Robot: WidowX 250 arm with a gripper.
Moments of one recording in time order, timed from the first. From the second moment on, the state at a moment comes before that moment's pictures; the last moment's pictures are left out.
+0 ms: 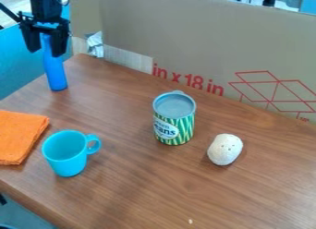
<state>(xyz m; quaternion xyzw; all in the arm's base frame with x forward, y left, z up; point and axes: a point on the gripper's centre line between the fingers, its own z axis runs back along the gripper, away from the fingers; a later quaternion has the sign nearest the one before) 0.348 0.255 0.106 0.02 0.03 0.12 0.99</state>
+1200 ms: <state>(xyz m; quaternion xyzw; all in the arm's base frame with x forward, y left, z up) 0.289 0.093 0.177 0.02 -0.08 -0.15 0.98</state>
